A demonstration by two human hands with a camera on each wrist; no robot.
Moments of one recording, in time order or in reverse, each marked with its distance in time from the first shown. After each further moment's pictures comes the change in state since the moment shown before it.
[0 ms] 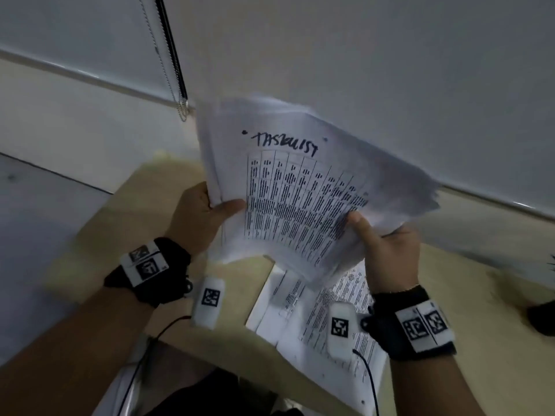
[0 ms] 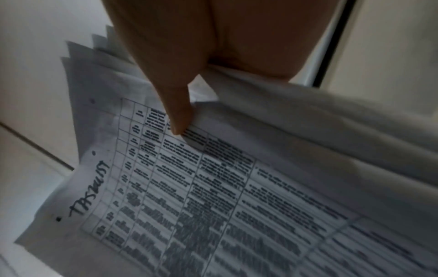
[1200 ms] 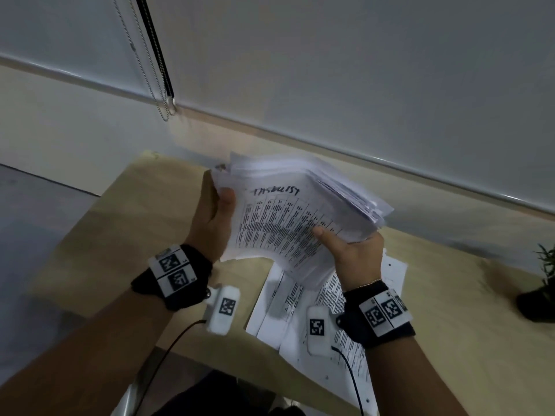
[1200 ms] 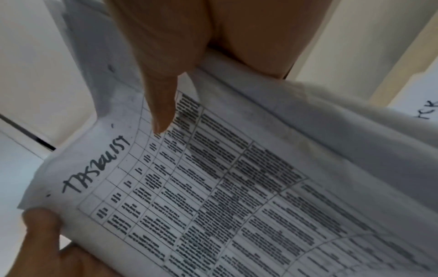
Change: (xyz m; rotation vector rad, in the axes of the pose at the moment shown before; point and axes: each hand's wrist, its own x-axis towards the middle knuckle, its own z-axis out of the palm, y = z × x) left_hand -0.003 0.011 0.042 -0.203 0.111 0.212; right_hand -0.005 0.039 0.011 -0.006 -0.034 0.029
